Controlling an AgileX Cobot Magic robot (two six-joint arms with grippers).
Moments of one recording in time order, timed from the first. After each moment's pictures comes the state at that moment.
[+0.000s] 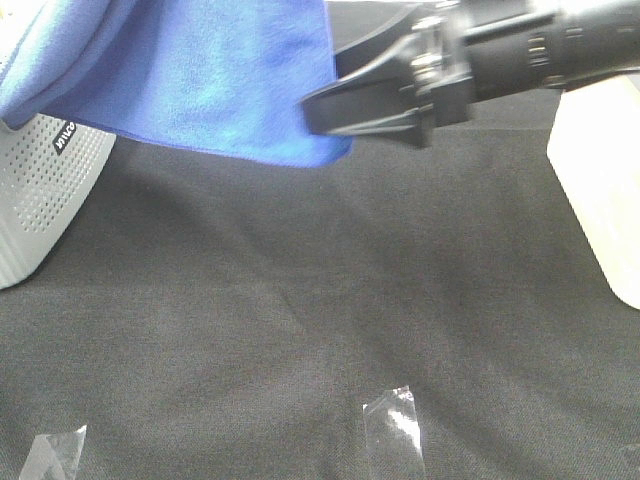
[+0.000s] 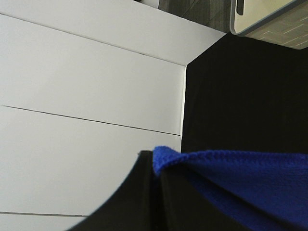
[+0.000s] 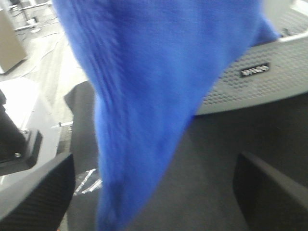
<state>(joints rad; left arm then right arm) -0.86 1.47 -1.84 0.32 0.68 0.95 0.31 1.58 -1.01 1.40 0.95 -1.73</state>
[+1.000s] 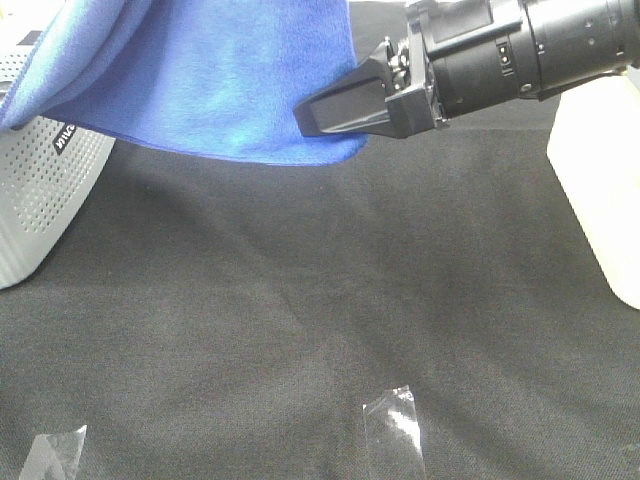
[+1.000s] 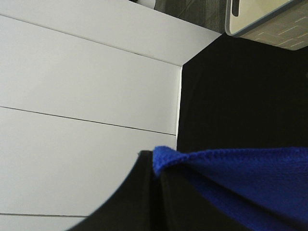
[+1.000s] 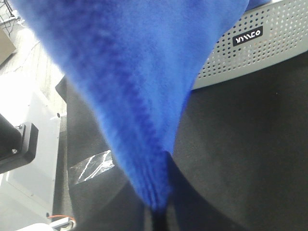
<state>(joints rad) -0.86 1.47 -1.84 0.31 0.69 0.95 0.34 1.58 -1.02 1.31 0.87 -1.54</state>
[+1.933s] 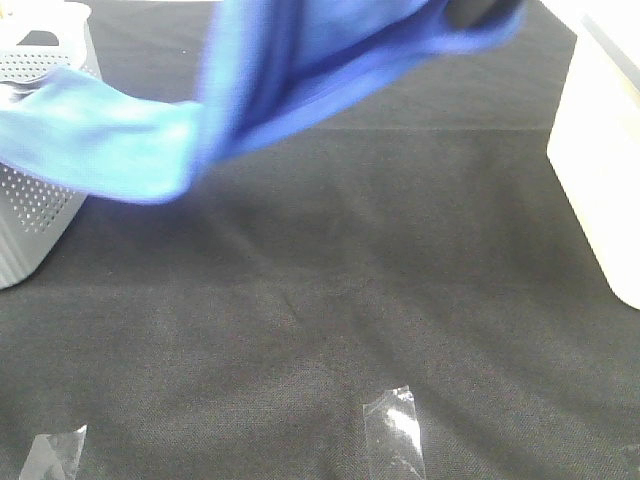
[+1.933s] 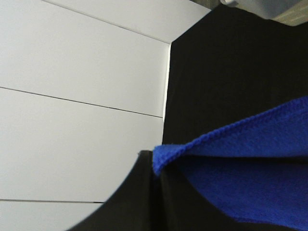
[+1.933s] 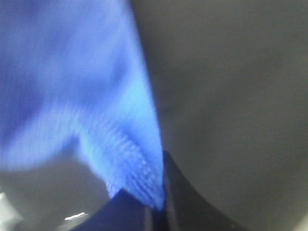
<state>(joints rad) -0.75 1.59 -1.84 0.27 0.61 0.95 0.34 1.53 -1.55 0.25 1.04 -0.39</state>
